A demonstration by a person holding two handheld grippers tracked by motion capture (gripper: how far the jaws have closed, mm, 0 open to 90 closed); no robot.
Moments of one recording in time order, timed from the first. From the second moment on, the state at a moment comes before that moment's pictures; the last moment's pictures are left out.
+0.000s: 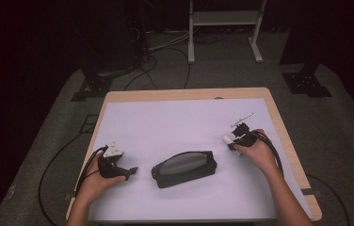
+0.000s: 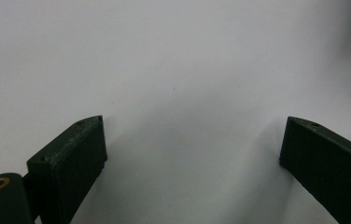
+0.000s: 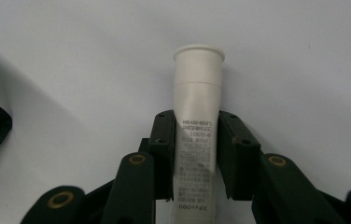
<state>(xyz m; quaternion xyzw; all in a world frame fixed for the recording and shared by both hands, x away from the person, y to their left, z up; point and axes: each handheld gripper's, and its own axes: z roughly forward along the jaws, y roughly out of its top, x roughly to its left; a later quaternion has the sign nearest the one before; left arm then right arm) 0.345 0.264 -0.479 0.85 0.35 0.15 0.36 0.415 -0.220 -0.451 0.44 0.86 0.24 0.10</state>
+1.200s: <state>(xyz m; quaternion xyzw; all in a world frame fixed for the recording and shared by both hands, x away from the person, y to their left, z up) 0.345 0.264 -0.479 0.85 0.35 0.15 0.36 0.390 -0.232 -0.416 0.41 0.85 0.32 0.09</state>
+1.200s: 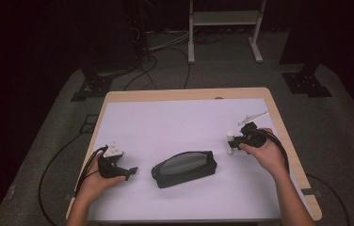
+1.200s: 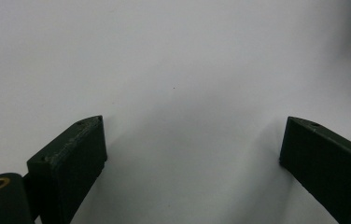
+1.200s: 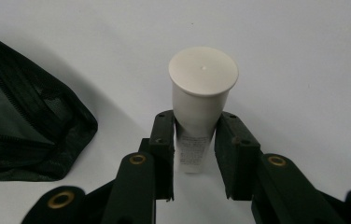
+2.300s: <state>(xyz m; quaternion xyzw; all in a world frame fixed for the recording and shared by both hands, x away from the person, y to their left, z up) 0.345 0.264 -0.479 0.85 0.35 0.15 0.36 0.350 -0.208 -0.359 0.32 0.85 0.40 0.11</state>
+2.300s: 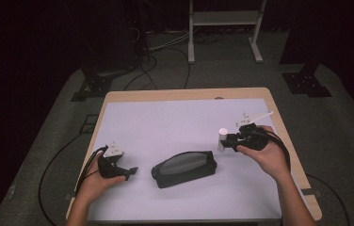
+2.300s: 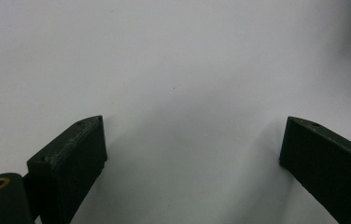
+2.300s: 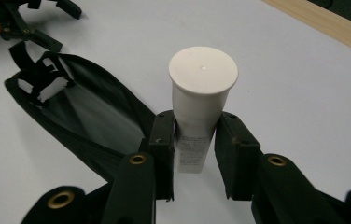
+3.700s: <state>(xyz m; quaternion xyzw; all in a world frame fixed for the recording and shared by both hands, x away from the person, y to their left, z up) 0.344 0.264 -0.479 0.85 0.35 0.15 0.36 0.331 -0.141 -0.368 0.23 0.89 0.38 0.08</state>
